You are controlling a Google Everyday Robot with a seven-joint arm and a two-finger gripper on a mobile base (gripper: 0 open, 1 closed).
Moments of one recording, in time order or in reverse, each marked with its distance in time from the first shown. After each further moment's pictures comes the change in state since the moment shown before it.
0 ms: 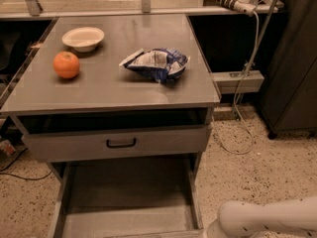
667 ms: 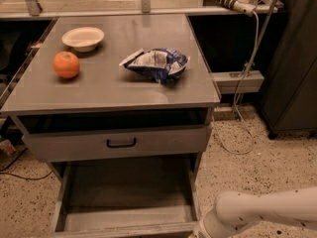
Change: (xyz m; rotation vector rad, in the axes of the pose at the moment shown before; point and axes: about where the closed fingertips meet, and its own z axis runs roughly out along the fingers) arm -0.034 -0.006 -0.008 0.017 -0.027 -0.046
